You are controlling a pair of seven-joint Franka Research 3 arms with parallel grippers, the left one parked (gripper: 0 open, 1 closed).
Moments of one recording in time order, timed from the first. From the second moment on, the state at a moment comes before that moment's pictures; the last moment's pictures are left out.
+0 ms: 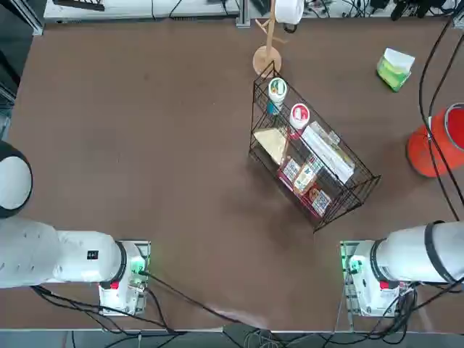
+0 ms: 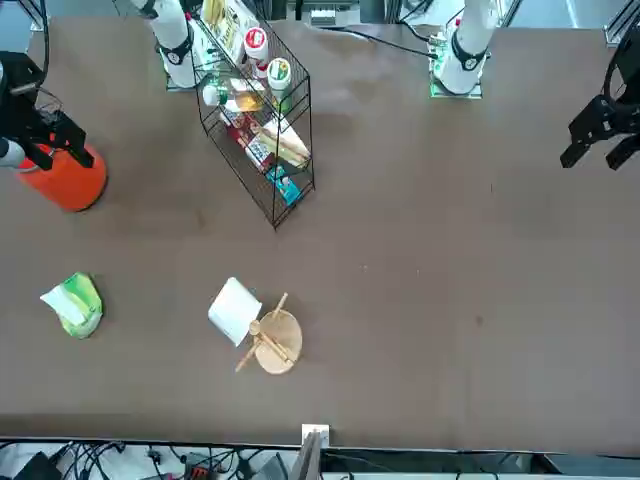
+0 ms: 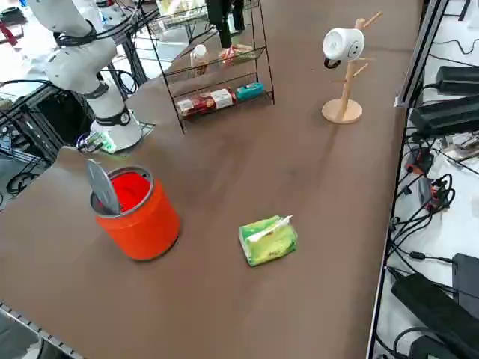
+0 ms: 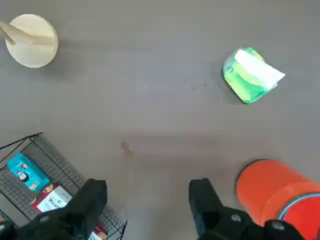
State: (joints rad) arm 0.00 -0.05 0.01 -1.65 0.00 1.64 -0.03
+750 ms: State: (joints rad) arm 0.00 -0.04 0.01 -1.65 0.00 1.64 -0.03
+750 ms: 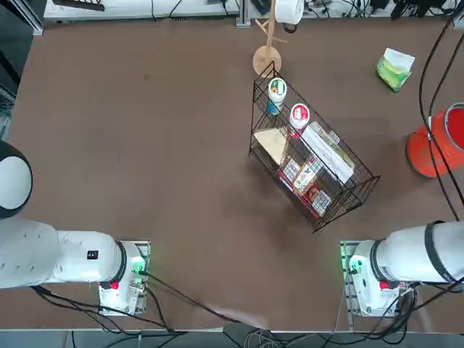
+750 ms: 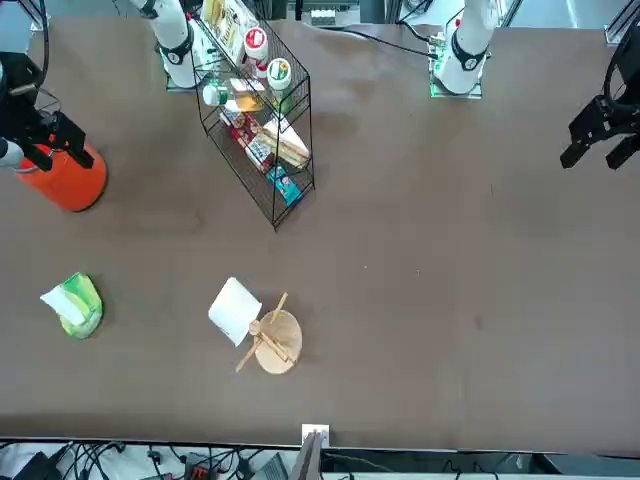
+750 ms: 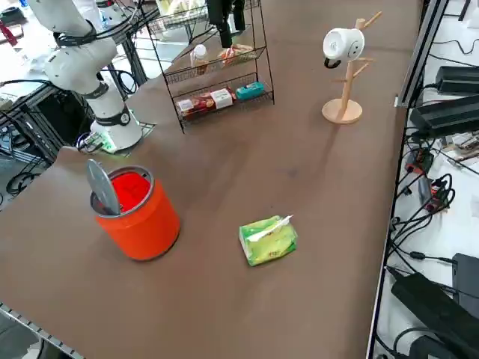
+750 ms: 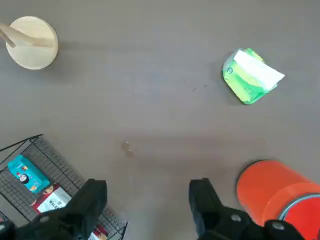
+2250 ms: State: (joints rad) arm -0.18 0.39 -0.01 -1.52 -0.01 1.99 -0.78
